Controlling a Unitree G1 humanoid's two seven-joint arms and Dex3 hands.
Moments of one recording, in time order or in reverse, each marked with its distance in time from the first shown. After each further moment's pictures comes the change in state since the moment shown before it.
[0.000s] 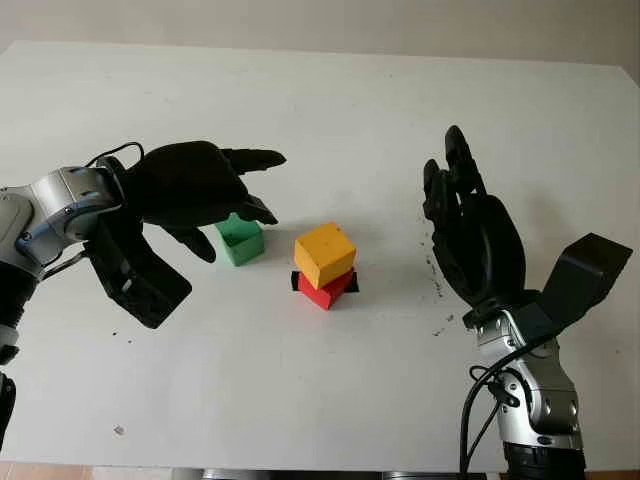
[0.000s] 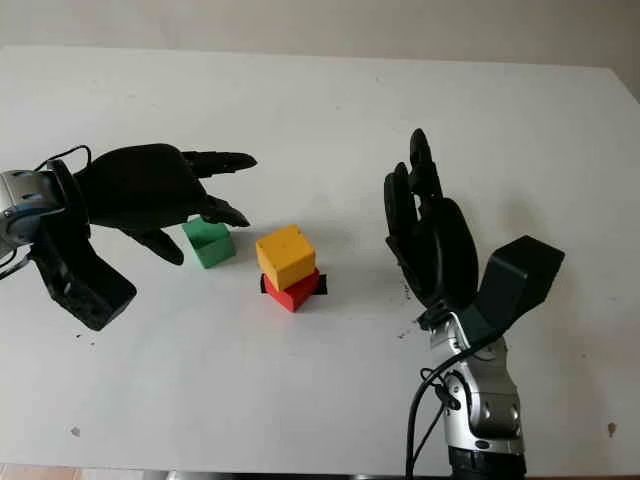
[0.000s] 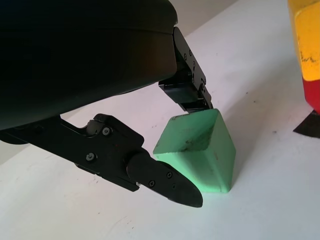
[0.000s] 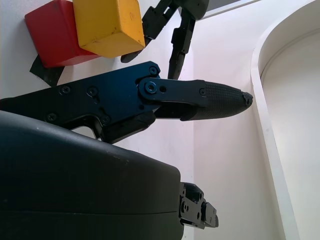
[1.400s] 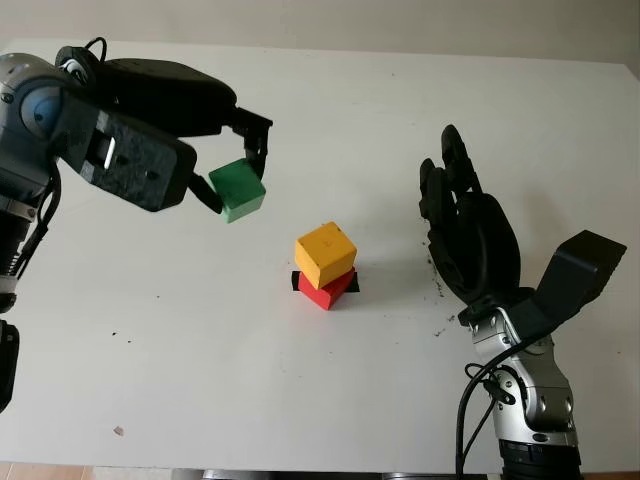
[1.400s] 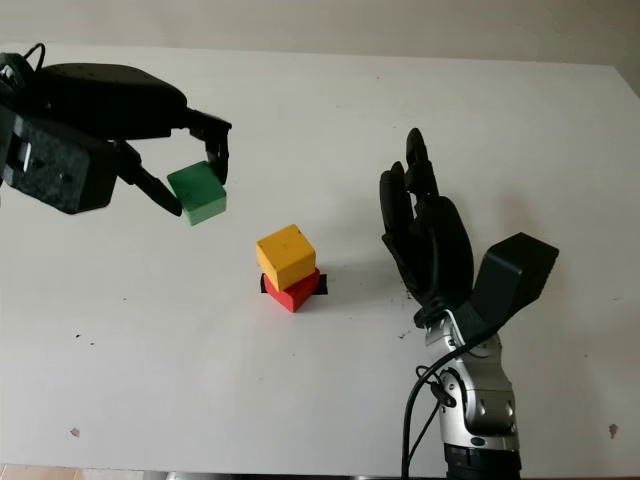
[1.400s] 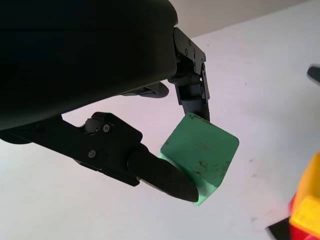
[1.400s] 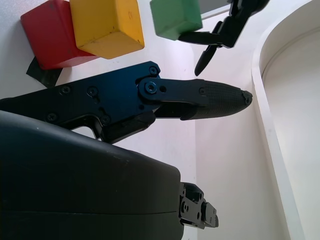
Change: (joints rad) left arm -0.226 -0.044 0.090 -0.069 -0.555 0.530 -0.712; right arm -0.010 0.011 0.013 0.006 -0.002 0.006 -0.016
